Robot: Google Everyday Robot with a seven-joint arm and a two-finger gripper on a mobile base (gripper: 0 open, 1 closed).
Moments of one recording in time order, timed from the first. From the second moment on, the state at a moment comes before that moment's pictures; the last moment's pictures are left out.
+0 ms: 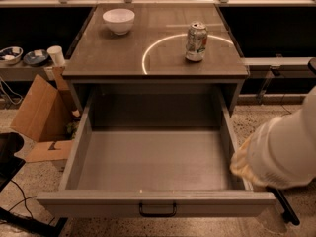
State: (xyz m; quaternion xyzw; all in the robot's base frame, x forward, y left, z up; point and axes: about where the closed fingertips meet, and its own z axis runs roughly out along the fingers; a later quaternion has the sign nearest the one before) arm 0.360 -0.176 0.842 -0.53 0.83 -0.04 0.19
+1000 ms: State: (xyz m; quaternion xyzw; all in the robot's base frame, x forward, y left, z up) arm 0.296 -0.180 0.616 -0.49 0.86 0.00 0.14
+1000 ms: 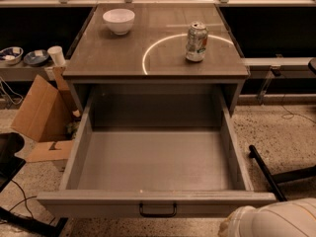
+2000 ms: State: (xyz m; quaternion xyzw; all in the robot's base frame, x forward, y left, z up) arm 0.344 -0.200 0.588 -0.47 0.85 -0.04 0.22
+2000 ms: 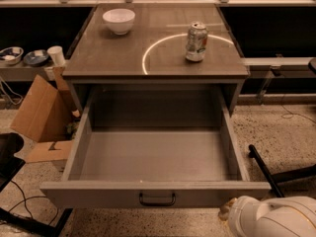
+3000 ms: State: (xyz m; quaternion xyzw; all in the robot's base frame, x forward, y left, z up) arm 0.389 -0.182 0.610 -0.48 0.83 -0.05 0.29
